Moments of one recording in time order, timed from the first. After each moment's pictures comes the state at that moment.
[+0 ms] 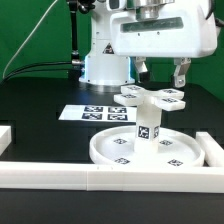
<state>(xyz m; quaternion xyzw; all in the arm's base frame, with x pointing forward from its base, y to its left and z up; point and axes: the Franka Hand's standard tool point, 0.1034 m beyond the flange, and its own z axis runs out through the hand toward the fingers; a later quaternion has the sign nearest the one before) 0.563 0.052 0.126 -0.90 0.43 0.01 0.08</state>
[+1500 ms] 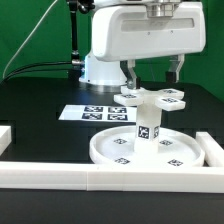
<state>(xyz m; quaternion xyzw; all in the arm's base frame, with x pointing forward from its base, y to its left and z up) 0.567 0.039 0.125 -0.95 -0.30 -0.05 0.02</state>
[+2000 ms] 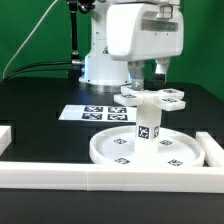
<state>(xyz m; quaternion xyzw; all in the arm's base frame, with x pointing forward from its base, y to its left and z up) 0.568 0.036 0.122 -0.86 -0.50 -0.05 -0.02</state>
